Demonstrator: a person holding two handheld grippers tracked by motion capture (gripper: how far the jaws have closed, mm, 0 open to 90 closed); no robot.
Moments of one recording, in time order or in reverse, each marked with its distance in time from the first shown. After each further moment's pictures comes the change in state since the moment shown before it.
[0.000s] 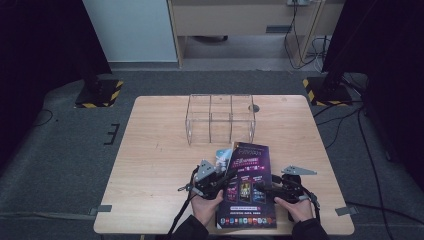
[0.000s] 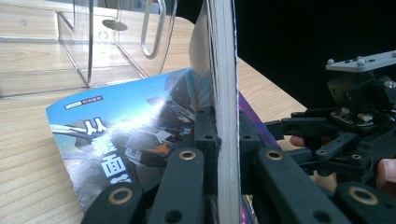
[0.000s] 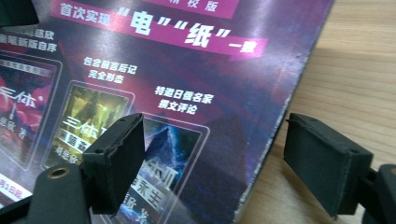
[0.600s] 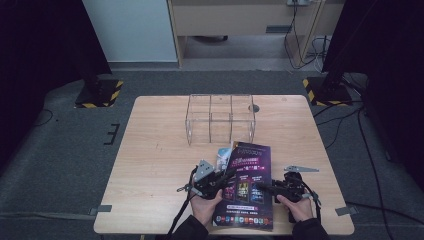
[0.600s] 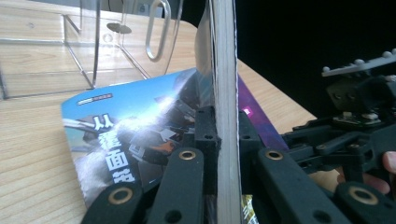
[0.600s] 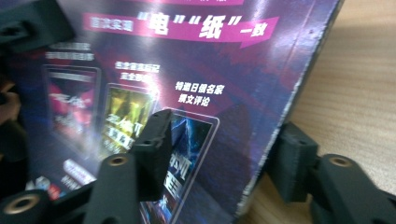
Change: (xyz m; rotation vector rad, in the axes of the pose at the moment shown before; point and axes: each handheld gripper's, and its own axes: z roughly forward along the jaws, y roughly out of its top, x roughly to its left) left arm 0.003 -0.001 -0.002 -0.021 0.008 -0.013; right arm -0.006 0.003 -0.003 0.038 0.134 0.133
